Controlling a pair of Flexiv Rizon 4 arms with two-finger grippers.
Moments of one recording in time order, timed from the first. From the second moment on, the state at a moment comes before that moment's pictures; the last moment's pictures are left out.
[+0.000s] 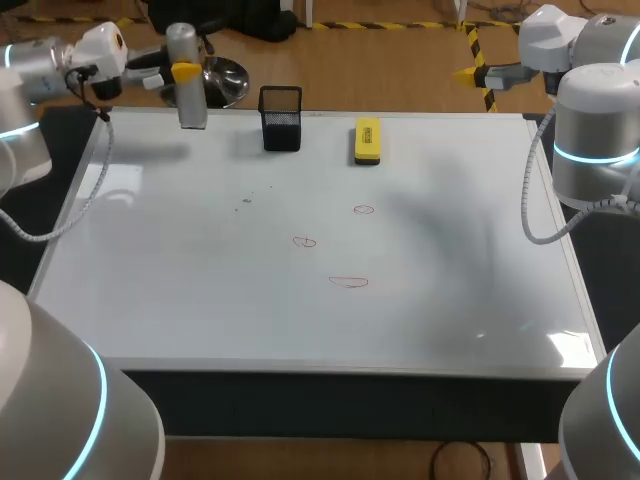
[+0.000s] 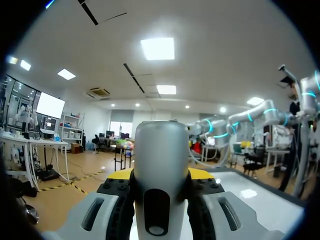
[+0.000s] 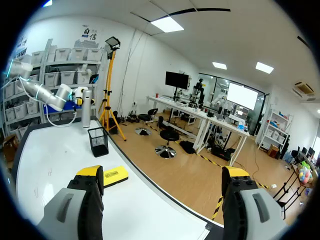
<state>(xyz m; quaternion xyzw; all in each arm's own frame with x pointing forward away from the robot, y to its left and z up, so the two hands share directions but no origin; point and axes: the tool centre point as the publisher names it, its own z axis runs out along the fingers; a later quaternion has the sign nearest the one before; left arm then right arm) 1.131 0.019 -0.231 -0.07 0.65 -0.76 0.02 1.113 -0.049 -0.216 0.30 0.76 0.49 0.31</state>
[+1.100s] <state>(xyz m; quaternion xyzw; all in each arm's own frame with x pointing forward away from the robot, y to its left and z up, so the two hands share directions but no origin) 1.130 0.020 -0.235 -0.09 0.64 -0.76 0.03 1.132 -0.036 -0.214 0.21 0.80 0.49 0.29</state>
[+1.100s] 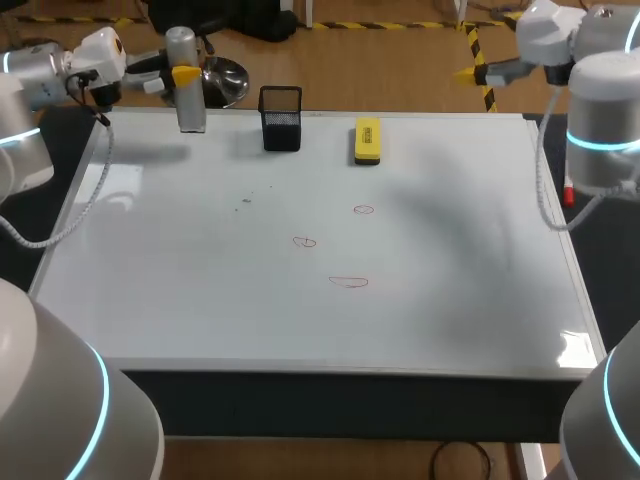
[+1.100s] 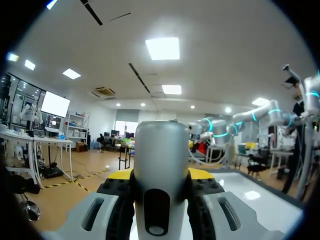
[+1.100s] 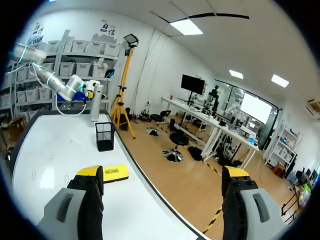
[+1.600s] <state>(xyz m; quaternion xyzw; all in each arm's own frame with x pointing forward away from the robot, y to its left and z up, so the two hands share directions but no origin) 1.130 0.020 -0.235 -0.09 0.64 -0.76 0.04 1.163 0.028 -0.242 0.04 0.87 0.44 0.20</state>
